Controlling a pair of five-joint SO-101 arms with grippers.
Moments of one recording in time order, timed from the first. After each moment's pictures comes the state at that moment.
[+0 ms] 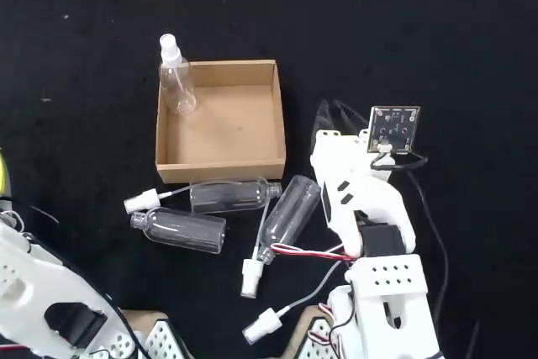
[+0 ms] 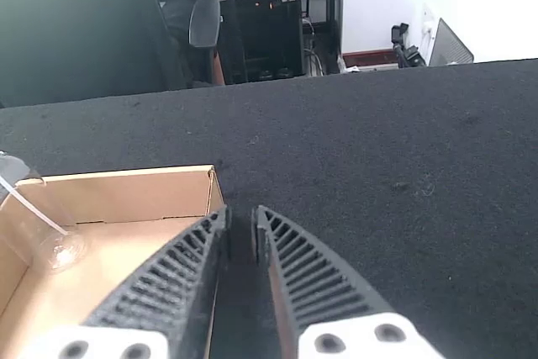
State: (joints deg) left arm -62.0 25.2 67.8 -94.2 -2.6; right arm -4.2 -64.5 77.3 14.0 -6.6
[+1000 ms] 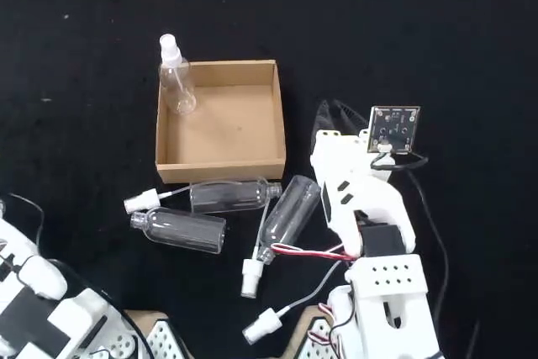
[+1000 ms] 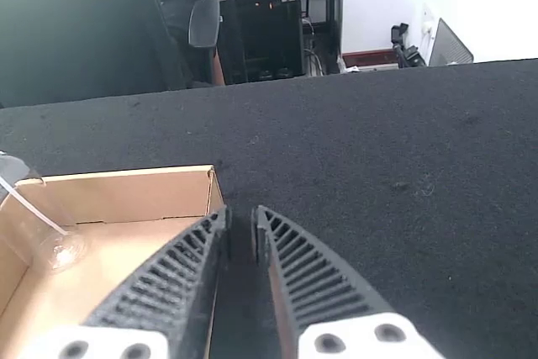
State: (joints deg) left arm -62.0 -16.1 72.0 -40.2 -2.6; right arm -4.2 -64.5 77.3 14.0 -6.6
